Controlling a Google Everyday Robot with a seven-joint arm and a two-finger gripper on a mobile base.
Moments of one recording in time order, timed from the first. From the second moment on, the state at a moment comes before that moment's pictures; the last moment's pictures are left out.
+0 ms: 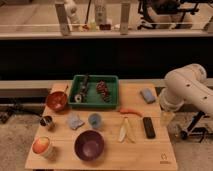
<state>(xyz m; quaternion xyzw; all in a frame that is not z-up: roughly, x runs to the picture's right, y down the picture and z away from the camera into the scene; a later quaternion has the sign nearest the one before) 0.285 0.103 0.685 -0.28 0.02 0.02 0.96</state>
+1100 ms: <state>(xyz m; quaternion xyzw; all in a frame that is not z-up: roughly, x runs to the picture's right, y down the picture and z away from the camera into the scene) 0.268 0.072 0.698 -0.26 0.01 0.00 0.96</state>
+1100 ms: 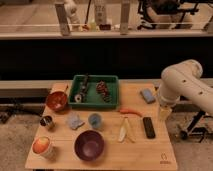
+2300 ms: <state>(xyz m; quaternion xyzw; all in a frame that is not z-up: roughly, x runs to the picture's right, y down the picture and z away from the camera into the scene) 0.273 0.045 0.723 -0.24 0.00 -0.03 0.97</state>
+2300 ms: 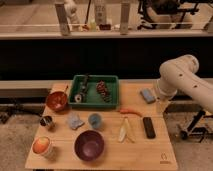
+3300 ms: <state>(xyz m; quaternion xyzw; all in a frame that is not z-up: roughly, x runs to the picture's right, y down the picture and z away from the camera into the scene) 0.277 0.019 0.743 -0.22 -0.02 -0.05 0.97</state>
